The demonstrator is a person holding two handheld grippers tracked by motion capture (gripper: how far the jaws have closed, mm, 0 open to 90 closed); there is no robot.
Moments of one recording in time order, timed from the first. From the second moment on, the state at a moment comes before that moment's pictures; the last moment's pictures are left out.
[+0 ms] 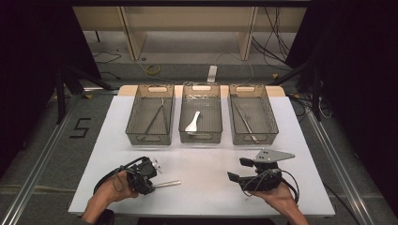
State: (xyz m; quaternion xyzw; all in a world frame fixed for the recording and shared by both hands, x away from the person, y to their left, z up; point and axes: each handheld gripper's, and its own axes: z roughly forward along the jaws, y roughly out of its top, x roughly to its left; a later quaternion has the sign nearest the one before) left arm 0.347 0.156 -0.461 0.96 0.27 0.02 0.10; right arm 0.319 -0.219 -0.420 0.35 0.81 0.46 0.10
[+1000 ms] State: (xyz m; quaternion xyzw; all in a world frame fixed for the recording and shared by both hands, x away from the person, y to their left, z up) left arm 0.349 0.154 -0.458 0.95 0.28 0.01 0.12; right arm 0.319 -0.219 -0.419 0.35 0.81 0.46 0.10
